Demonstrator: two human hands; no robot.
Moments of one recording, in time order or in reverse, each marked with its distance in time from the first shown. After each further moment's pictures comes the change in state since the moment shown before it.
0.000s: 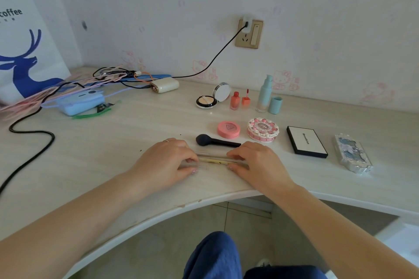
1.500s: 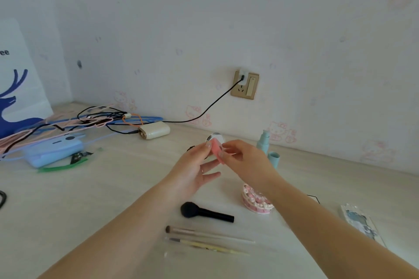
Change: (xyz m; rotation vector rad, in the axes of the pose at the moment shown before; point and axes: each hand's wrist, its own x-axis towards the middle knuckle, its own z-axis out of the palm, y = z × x) left_hand 0.154 0.008 0.005 -1.670 0.053 -0.383; right_hand 0.134 0.032 -0.041 0.442 -0.027 0.302
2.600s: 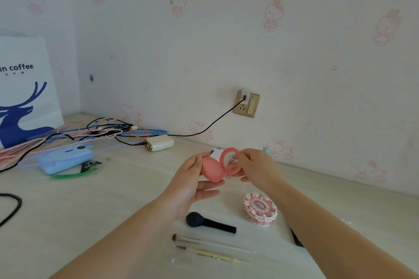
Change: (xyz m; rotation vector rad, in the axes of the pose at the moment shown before) left_hand -0.036 0.017 -0.001 -0.045 0.130 0.086; right_hand 0.001 -0.029 -0.019 0.024 0.086 0.117
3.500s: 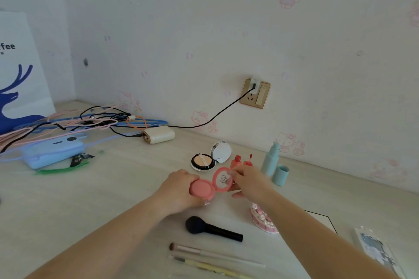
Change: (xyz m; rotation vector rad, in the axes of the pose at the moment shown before) left_hand 0.048 -0.032 -0.056 1.428 -0.131 0.098; right_hand 0.037 0.053 0.047 0.127 -0.204 0.185
